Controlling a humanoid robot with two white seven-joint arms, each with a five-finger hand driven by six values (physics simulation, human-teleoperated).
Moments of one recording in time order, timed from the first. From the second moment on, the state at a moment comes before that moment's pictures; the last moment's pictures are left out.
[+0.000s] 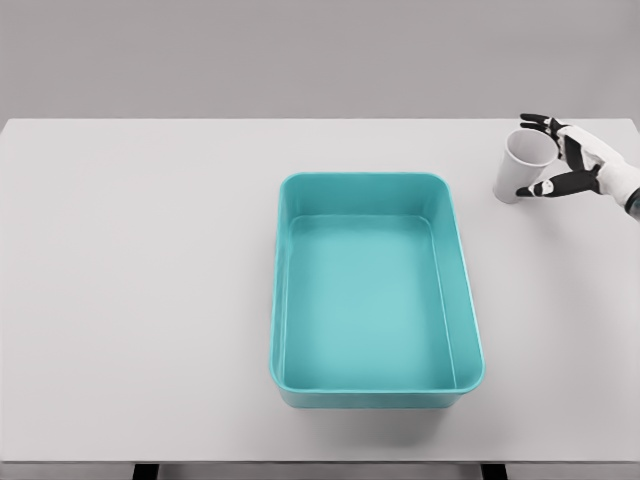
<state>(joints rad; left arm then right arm) 0.02 0.00 -0.12 0.00 0.13 -0.32 -0.08 -0.67 -0.54 0.26 -0.74 -0.20 -0.23 0.61</state>
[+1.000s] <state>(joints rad) 0.02 0.00 -0.12 0.00 0.13 -0.32 -0.08 -0.67 -0.55 0.28 -0.78 -0.19 -0.24 0.61</state>
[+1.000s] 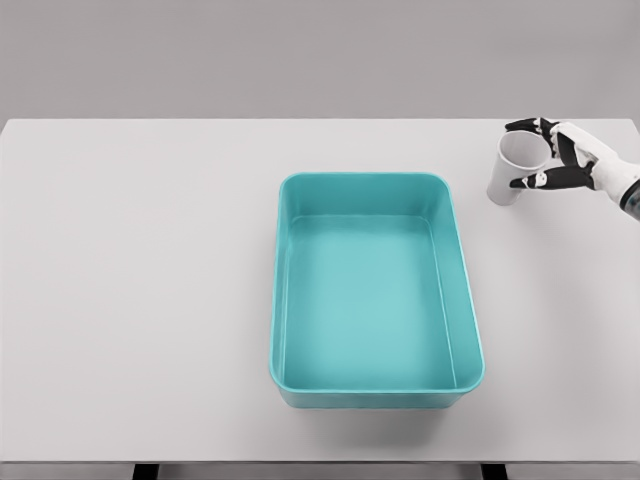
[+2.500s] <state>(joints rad) 0.02 0.00 -0.12 0.00 0.13 -0.32 -0.08 -0.61 -0.60 0.31 -1.48 -0.21 -0.23 0.61</state>
